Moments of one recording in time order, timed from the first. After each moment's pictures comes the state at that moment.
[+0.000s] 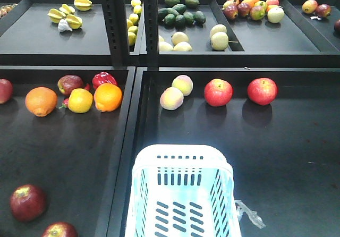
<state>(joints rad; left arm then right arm) -0.05 -0.01 0.02 -0.01 0.04 -0.06 -0.01 -0.01 0.03 -0.02 0.02 0.03</state>
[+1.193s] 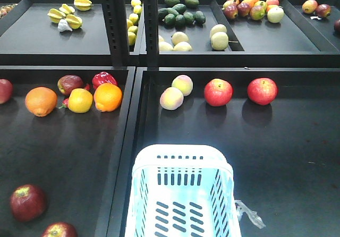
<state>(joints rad) -0.05 0.53 -0.74 -0.07 0.76 0.08 -0.01 -0.01 0.03 -0.02 0.02 0.03</state>
